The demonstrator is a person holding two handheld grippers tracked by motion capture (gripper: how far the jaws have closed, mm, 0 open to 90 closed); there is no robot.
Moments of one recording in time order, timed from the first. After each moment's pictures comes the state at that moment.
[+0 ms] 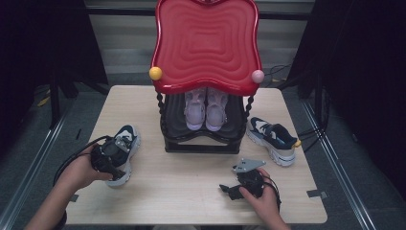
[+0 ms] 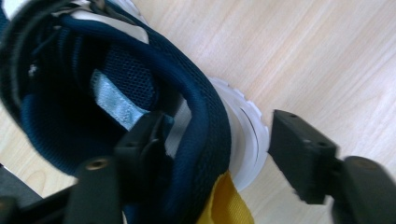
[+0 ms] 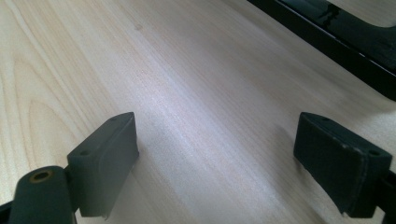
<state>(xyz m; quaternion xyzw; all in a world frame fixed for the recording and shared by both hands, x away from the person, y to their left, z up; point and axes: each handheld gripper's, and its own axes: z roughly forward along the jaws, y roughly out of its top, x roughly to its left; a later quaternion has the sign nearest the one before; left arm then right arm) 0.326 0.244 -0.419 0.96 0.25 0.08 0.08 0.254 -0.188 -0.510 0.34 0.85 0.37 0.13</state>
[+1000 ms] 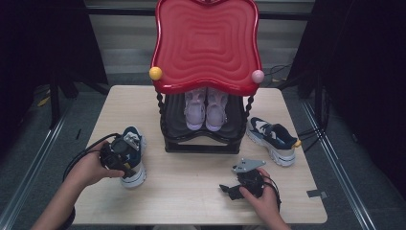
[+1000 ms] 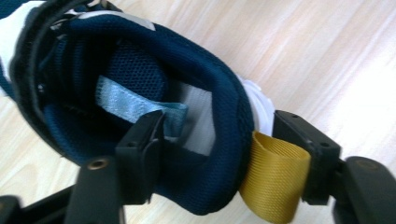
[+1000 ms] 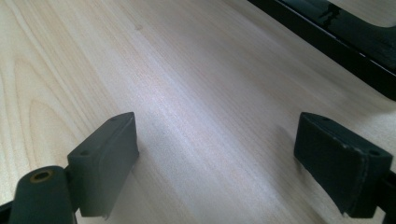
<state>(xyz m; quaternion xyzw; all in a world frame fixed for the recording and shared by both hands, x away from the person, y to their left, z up) 0.330 0.222 -0.412 0.96 0.26 0.03 0.13 0.254 -0.188 -0.510 0.34 0.85 0.37 0.13</state>
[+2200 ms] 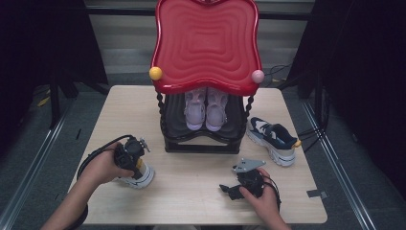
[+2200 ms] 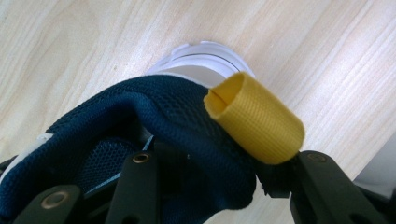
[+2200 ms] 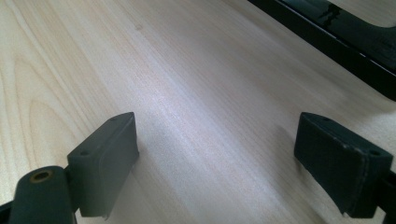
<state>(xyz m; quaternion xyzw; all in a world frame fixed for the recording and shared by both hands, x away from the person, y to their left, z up) 0.333 0.188 -0.417 0.96 0.26 -0.02 0.07 0.254 -0.188 -0.510 0.34 0.85 0.37 0.13</state>
